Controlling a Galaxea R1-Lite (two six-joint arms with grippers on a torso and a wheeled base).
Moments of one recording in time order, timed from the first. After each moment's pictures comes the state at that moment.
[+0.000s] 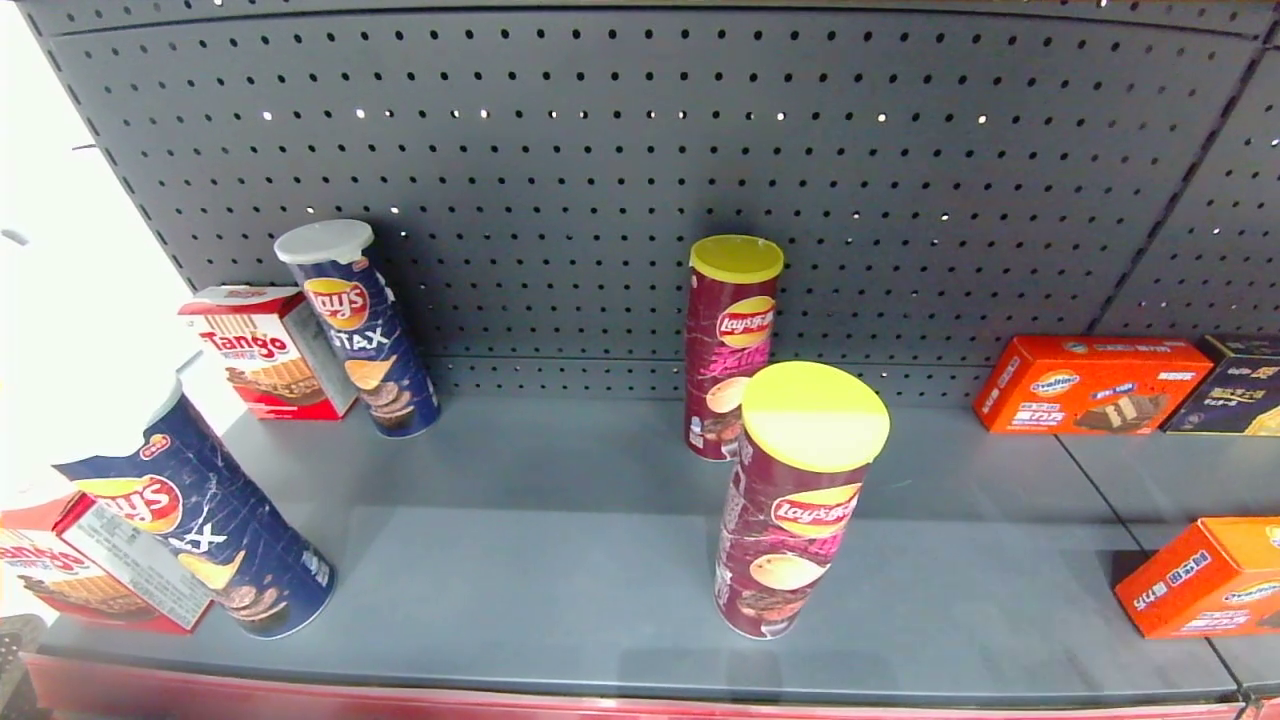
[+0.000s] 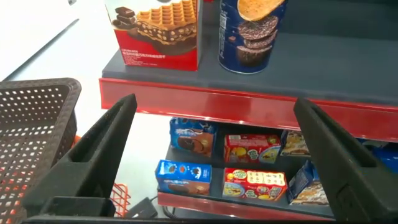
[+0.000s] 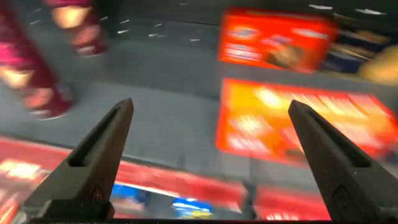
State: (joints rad) left arm 0.00 0.00 0.00 -0.02 0.11 -0.03; right arm 0.17 0.55 -0.42 -0.07 0.09 -0.07
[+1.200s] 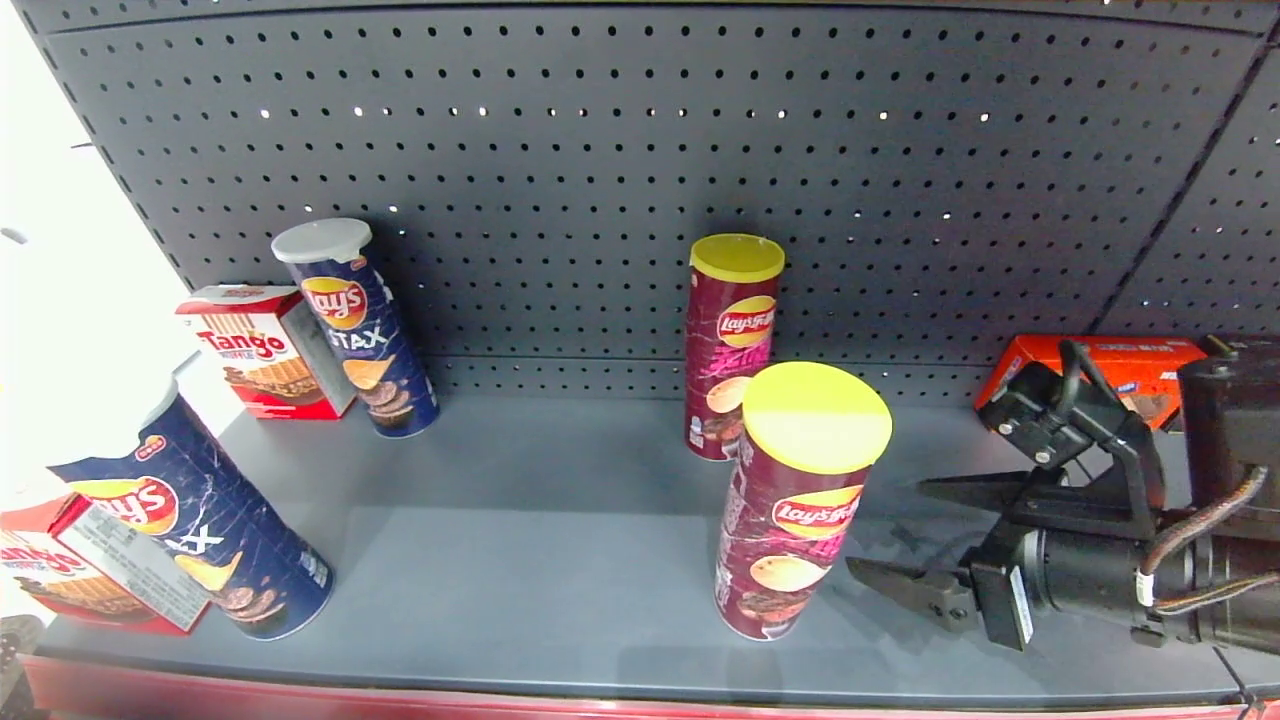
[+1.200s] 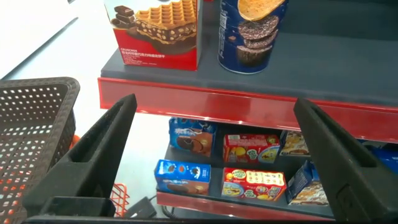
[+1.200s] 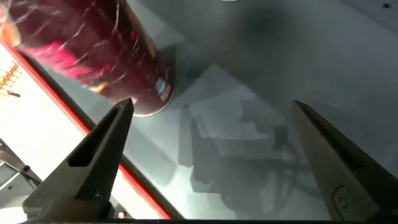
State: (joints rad) left arm 0.00 0.00 0.00 -0.02 0.11 -0.04; right arm 0.61 1.38 -0.69 -0.24 0.07 -0.10
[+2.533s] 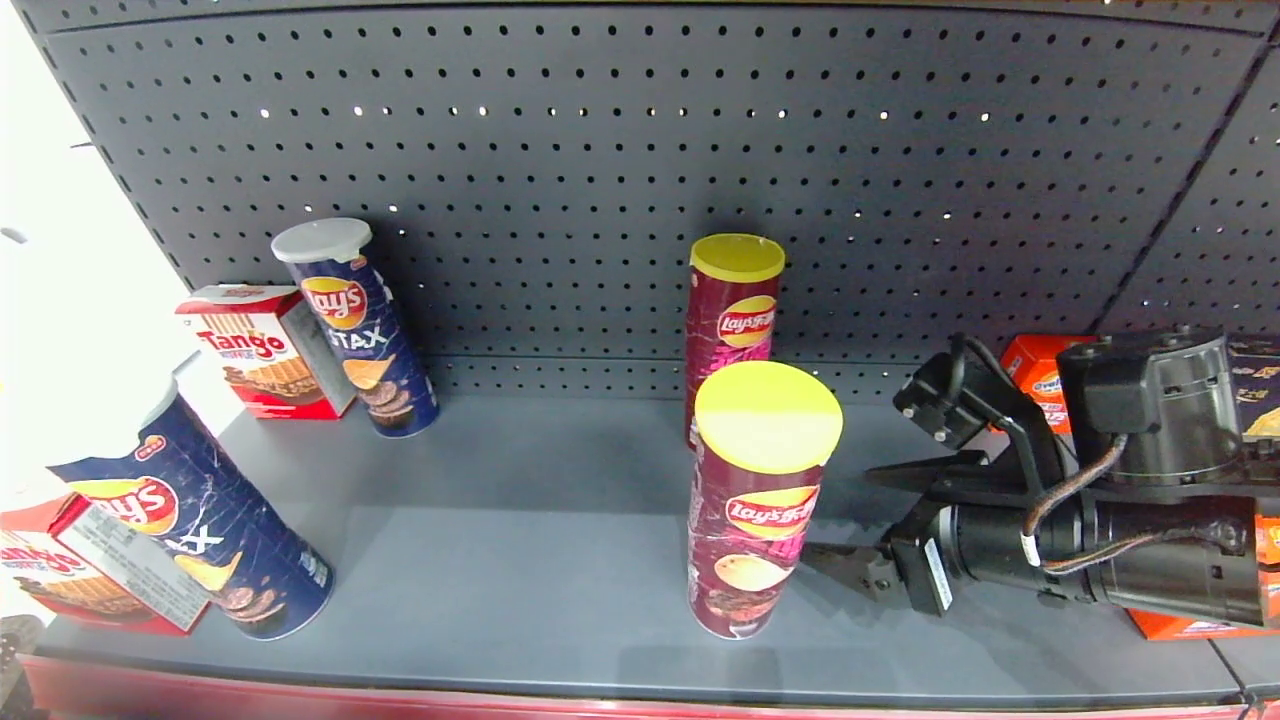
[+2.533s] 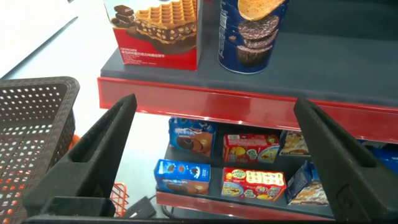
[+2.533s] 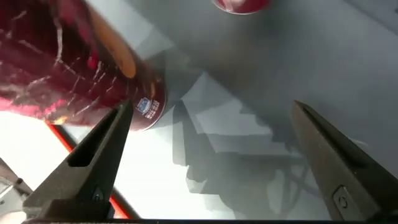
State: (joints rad) left arm 0.00 0.01 0.00 -0.02 0.11 -0.04; right arm 0.64 1.51 -0.79 -0.25 0.07 -0.11
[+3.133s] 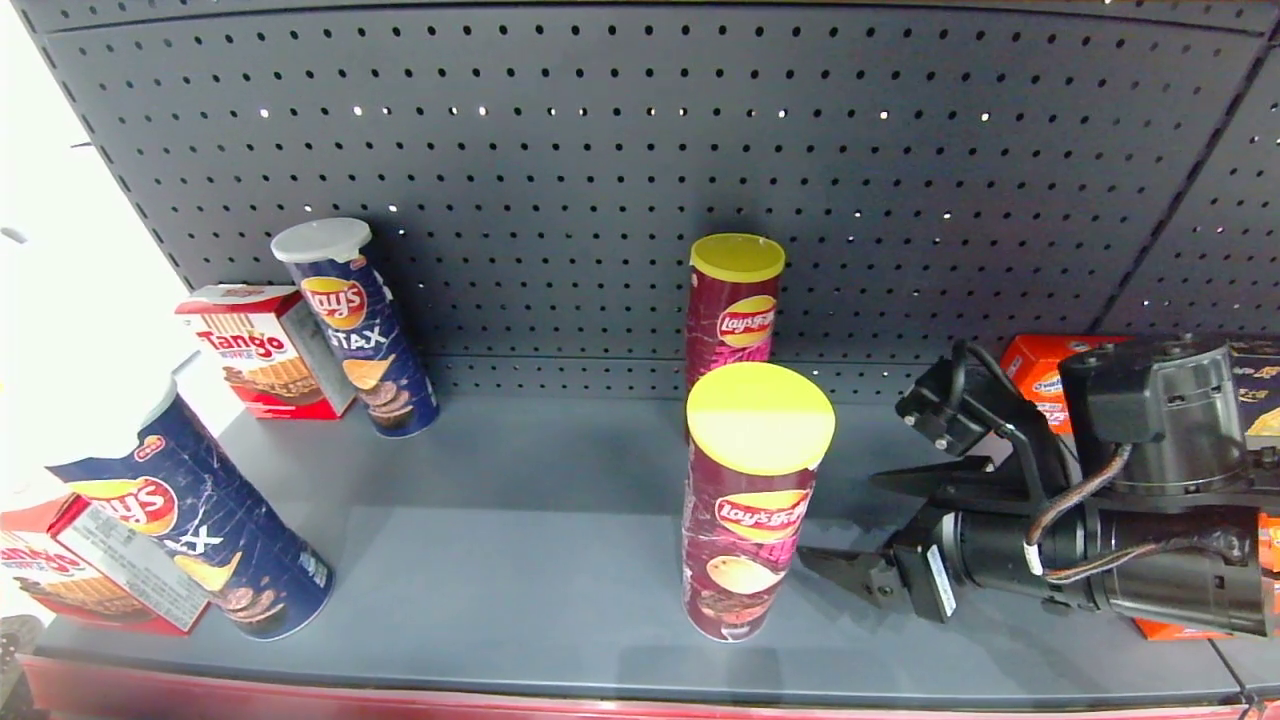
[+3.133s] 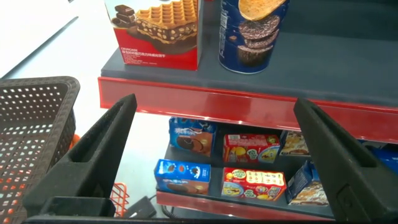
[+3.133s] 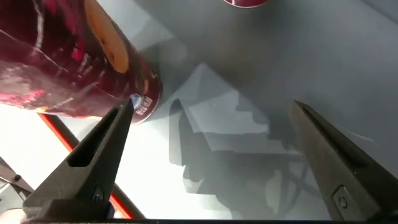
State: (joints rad) left arm 0.00 0.01 0.00 -0.02 0.11 -0.04; right arm 0.64 1.49 -0.77 -0.25 0.04 -0.11
